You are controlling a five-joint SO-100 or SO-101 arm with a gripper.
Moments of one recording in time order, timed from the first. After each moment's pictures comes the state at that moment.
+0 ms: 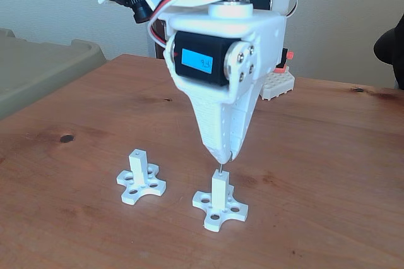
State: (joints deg) arm -10.2 88.6 93.8 73.0 19.2
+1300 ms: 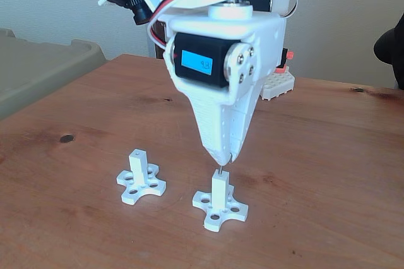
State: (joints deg) arm -10.2 88.5 94.1 72.3 19.2
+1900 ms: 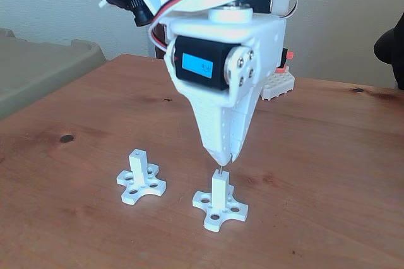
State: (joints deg) arm -10.2 88.5 94.8 72.3 19.2
